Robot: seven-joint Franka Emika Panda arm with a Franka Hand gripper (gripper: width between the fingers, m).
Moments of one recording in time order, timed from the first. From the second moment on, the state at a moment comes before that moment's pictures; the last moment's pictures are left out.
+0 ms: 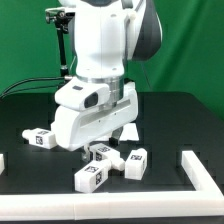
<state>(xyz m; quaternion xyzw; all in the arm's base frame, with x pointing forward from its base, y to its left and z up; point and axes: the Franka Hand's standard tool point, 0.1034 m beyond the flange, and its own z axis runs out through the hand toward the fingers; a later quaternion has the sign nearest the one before) 0.483 -0.015 0.009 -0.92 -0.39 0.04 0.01</state>
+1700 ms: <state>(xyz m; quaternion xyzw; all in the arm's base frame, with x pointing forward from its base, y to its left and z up) 0.475 -0.119 0.009 -0.92 -0.38 0.04 -0.01</state>
